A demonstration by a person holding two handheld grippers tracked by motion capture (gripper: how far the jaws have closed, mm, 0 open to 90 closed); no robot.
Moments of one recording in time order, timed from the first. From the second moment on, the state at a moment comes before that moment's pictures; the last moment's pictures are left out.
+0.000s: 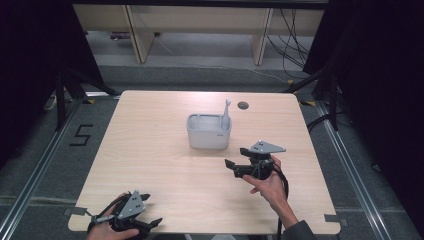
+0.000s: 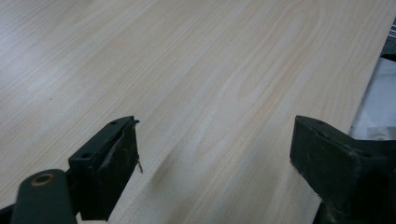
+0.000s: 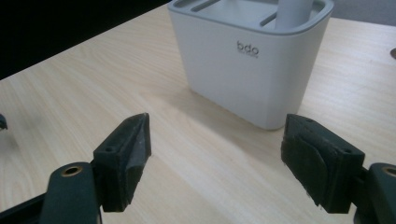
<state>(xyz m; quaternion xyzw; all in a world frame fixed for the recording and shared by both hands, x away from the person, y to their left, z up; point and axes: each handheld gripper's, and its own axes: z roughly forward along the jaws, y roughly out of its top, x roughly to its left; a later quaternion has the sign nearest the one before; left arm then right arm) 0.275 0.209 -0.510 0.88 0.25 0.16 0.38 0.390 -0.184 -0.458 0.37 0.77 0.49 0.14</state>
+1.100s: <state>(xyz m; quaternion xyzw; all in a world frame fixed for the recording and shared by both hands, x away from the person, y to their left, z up) 0.275 0.209 -0.510 0.88 0.25 0.16 0.37 0.343 -0.174 -0.476 0.34 0.82 0.45 0.10</state>
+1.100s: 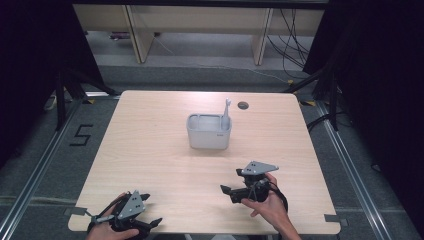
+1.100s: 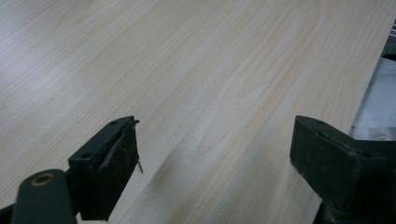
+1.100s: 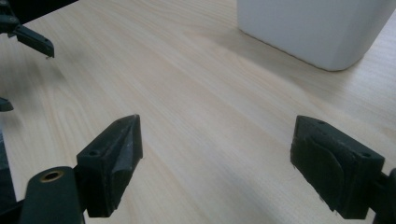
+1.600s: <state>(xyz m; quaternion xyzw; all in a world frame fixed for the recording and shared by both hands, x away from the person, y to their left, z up) 0.275 0.209 -0.509 0.88 0.25 0.17 0.37 0.325 -0.180 -0.484 0.33 0.84 0.42 0.09</state>
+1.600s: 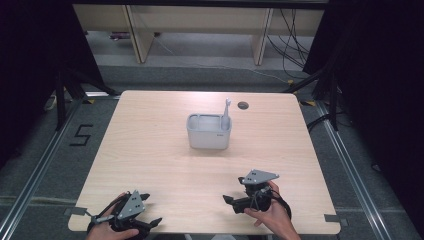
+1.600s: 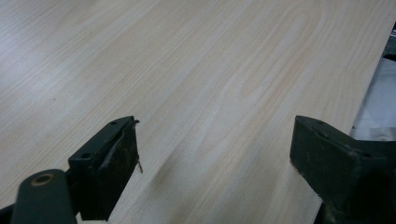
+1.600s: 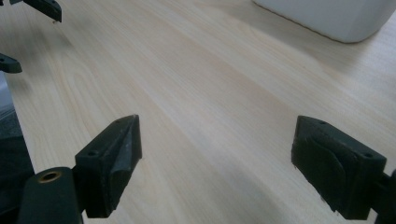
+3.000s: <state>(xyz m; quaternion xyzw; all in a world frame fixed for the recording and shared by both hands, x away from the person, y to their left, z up) 0.274 0.209 -0.509 0.88 0.25 0.16 0.38 0.295 -0.201 -0.496 0.34 0.86 0.36 0.10</state>
